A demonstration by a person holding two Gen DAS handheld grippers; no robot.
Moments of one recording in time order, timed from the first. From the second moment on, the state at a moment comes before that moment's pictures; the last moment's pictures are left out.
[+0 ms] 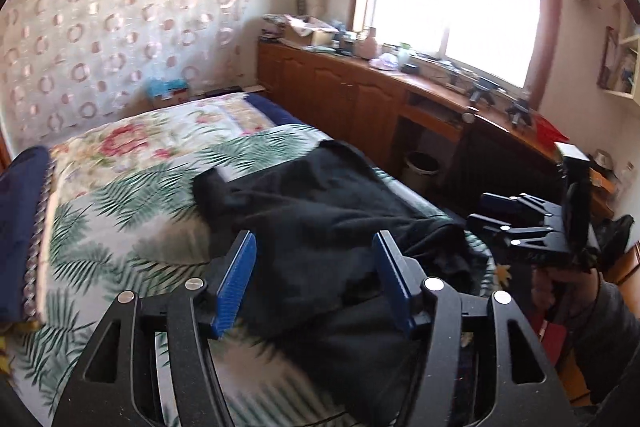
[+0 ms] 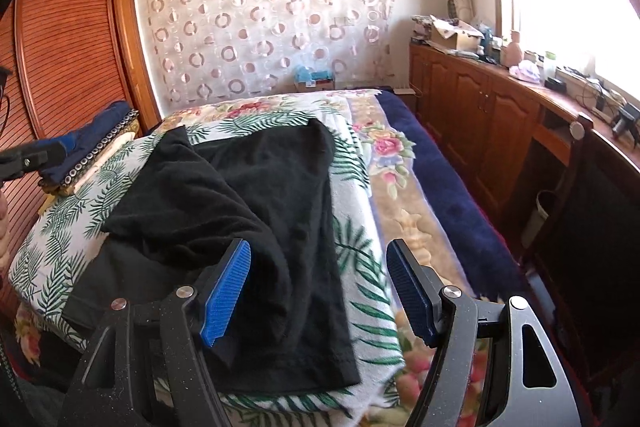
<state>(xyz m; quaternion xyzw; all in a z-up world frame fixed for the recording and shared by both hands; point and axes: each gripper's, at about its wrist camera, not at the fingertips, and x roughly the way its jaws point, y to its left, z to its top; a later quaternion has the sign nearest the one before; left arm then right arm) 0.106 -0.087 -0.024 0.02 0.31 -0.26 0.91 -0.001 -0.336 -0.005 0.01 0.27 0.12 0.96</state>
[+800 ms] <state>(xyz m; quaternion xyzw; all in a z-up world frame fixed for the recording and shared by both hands) 0.091 0.018 -0.054 0.00 0.31 -0.14 0.94 0.070 -0.208 0.007 -0.12 0.29 0.29 0.91</state>
